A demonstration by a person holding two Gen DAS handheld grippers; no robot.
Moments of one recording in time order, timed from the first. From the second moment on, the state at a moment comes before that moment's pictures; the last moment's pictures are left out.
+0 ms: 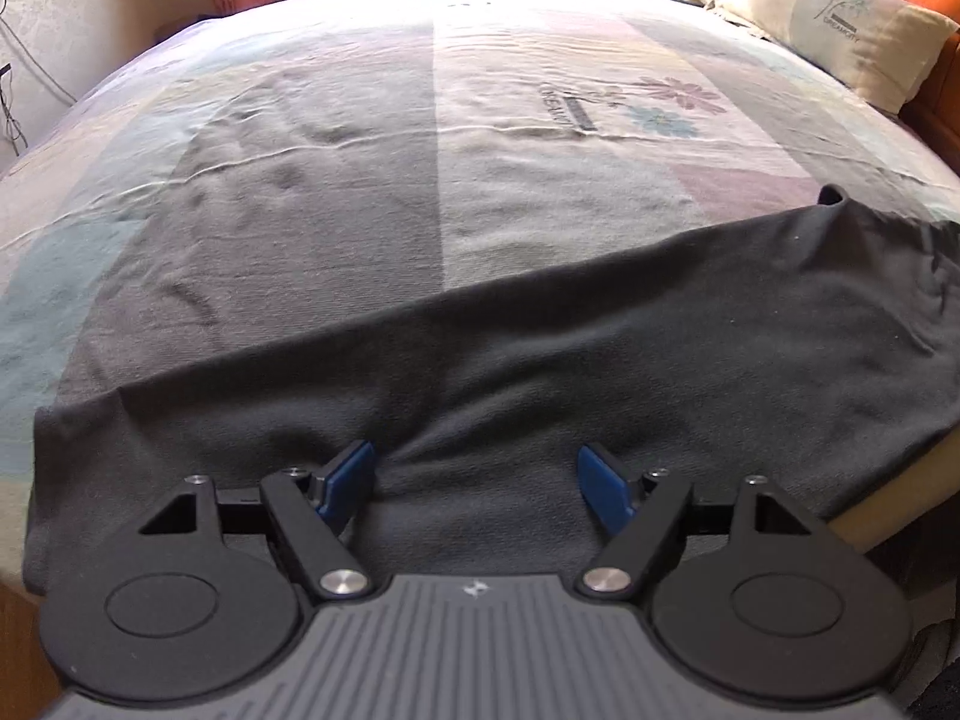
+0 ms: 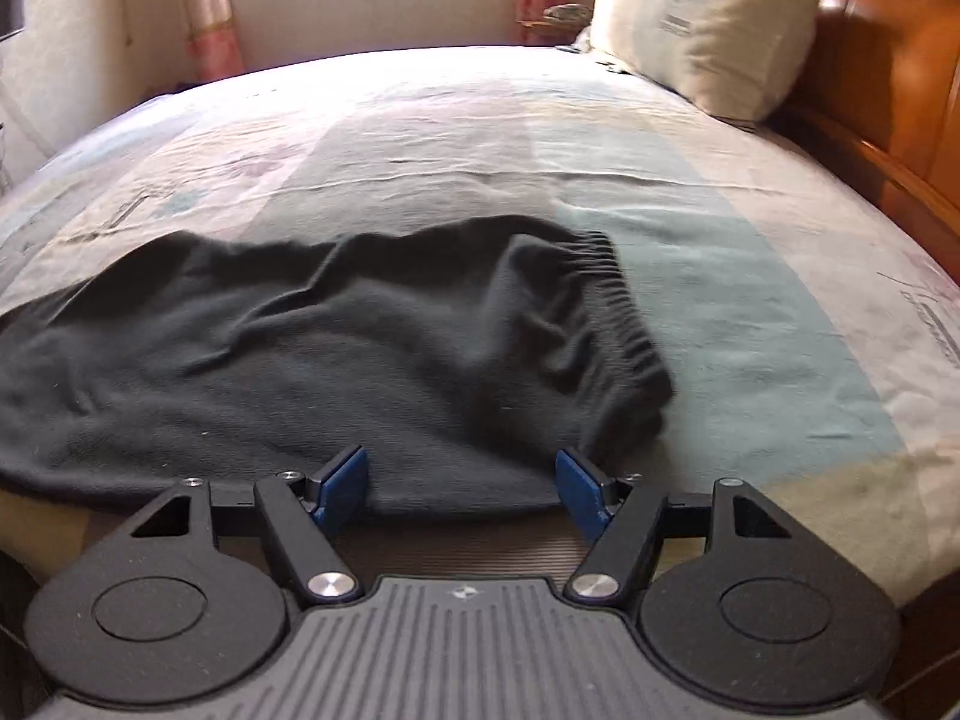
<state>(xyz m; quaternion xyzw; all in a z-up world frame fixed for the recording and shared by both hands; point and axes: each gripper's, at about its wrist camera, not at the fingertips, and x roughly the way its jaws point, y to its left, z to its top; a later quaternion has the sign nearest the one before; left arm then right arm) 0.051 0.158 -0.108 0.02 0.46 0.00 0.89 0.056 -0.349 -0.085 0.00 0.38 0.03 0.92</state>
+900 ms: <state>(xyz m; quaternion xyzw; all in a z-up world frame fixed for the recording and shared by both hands) 0.046 0.297 -0.117 -0.16 0.40 0.15 0.89 0.077 -0.279 -0.088 0.05 0.40 0.09 0.91</state>
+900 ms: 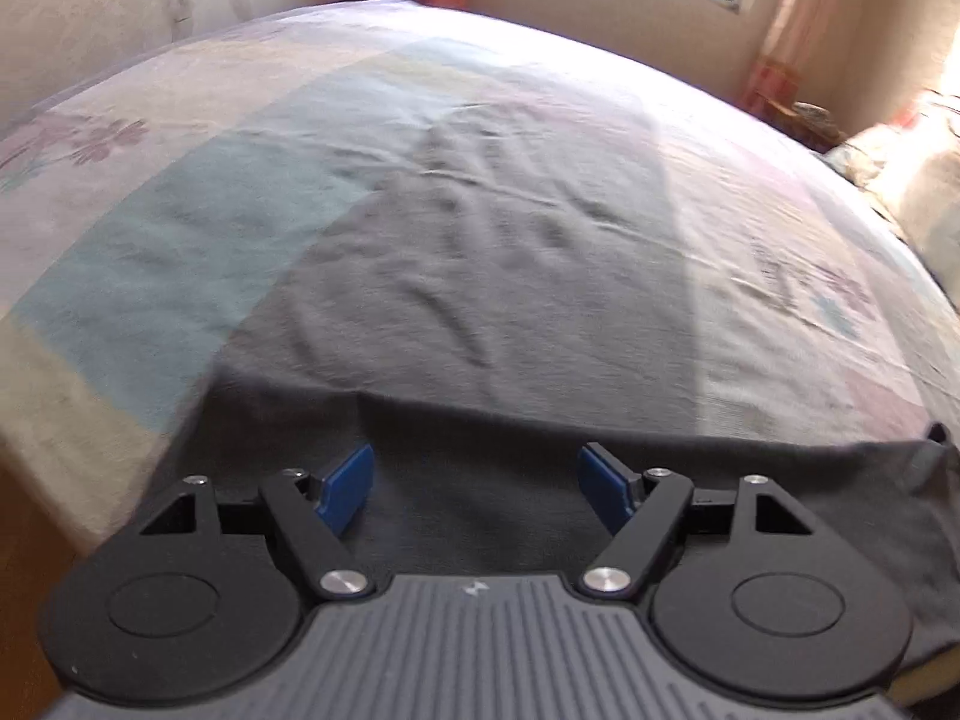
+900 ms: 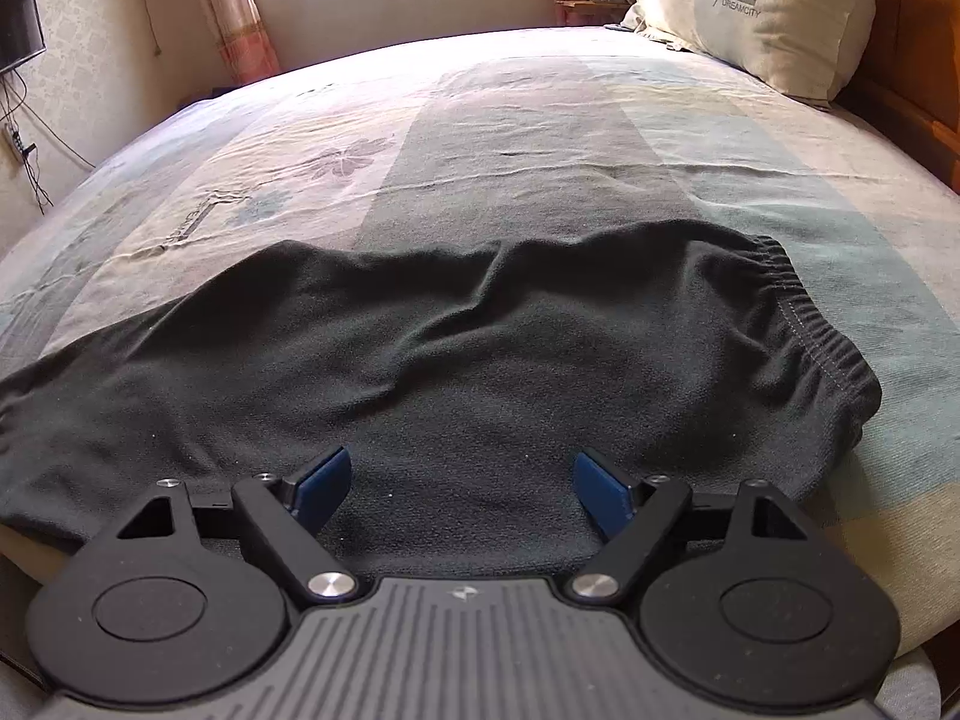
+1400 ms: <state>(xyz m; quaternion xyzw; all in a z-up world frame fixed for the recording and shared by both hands) 0.017 0.285 -0.110 -0.31 0.39 -0.03 0.87 0.080 -0.266 -0.091 0.01 0.41 0.08 0.91</state>
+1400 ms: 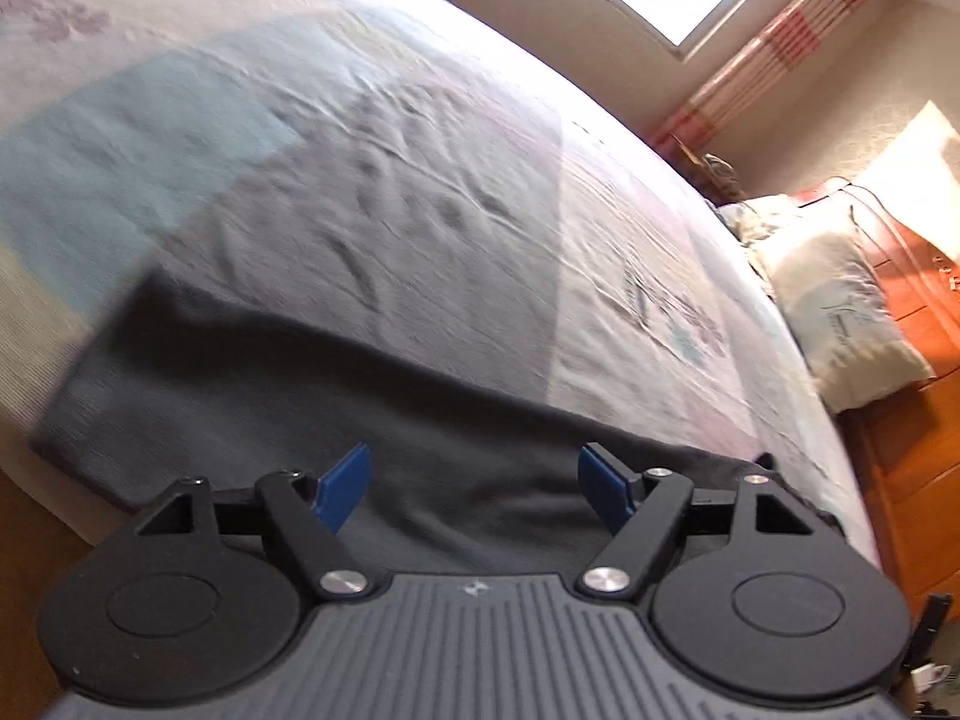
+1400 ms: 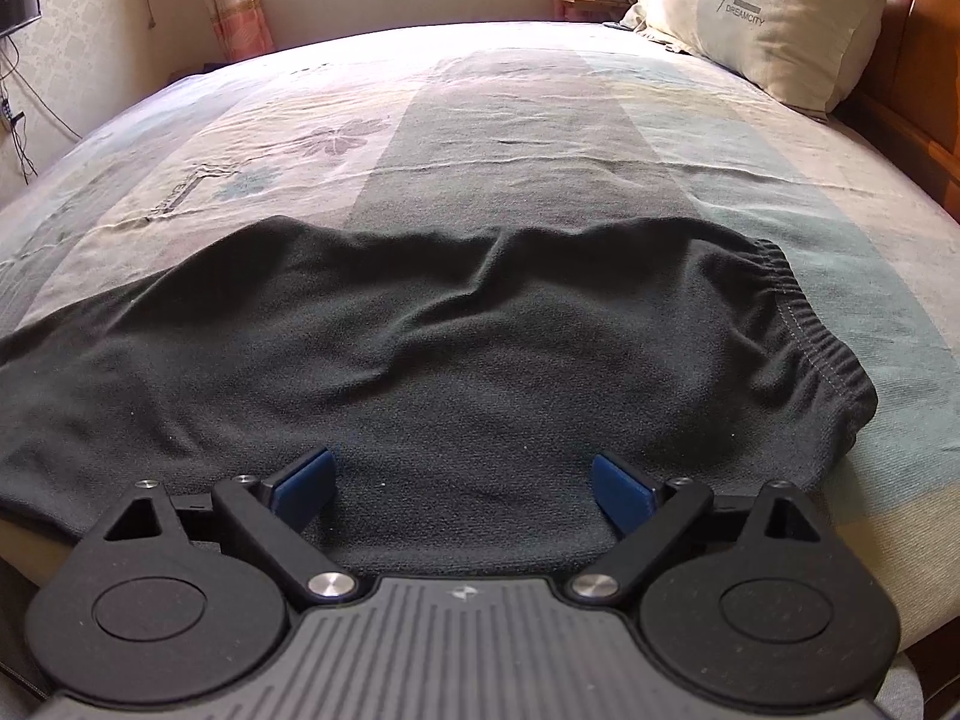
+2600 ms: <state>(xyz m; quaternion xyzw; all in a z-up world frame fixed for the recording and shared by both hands) 0.027 0.331 -0.090 -0.28 0.38 0.06 0.88 0.082 -0.260 -0.094 -0.01 0.42 0.09 0.90</state>
